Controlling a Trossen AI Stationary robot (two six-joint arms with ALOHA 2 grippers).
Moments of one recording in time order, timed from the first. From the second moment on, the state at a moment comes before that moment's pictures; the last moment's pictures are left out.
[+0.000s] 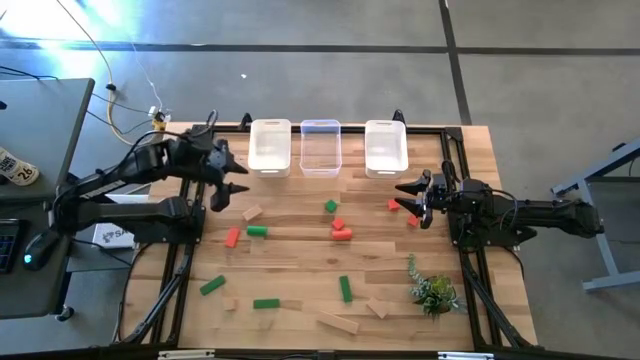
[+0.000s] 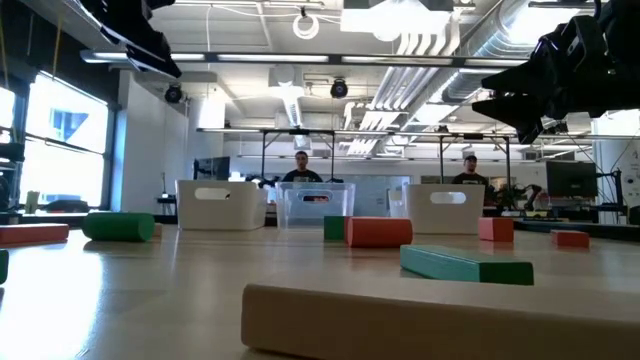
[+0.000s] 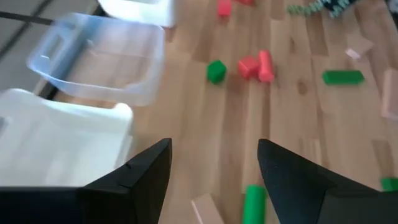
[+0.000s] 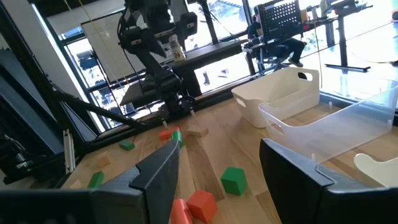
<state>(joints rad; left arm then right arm) 0.50 0.77 0.87 -0.85 0.20 0.14 -0.16 0.31 0.01 0.32 0.00 0.31</state>
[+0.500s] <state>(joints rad) 0.21 0.87 0.76 -0.83 0.05 -0.04 -0.16 0.31 0.01 0.32 0.00 0.31</state>
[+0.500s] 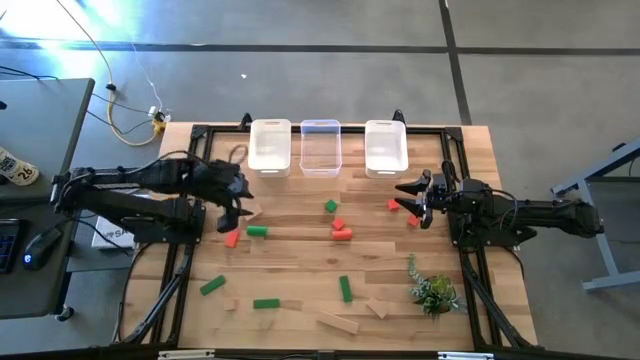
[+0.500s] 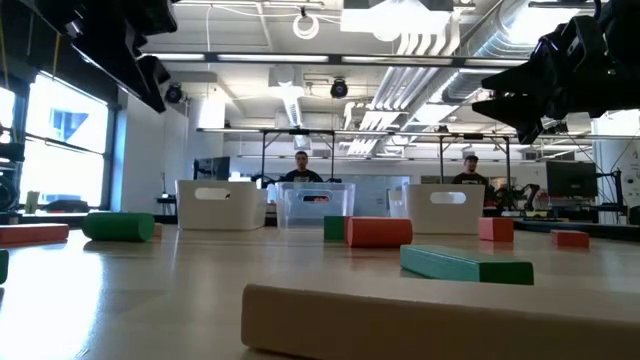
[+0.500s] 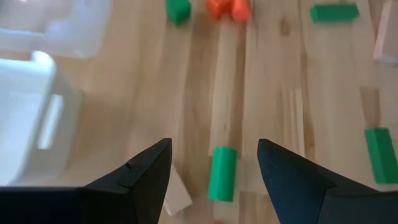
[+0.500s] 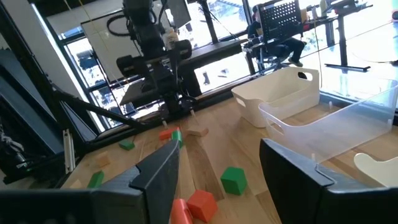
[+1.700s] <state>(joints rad) -0.02 1.49 0.76 -0.73 -0.09 -0.03 -0.16 0.31 0.01 0.29 0.00 0.31</state>
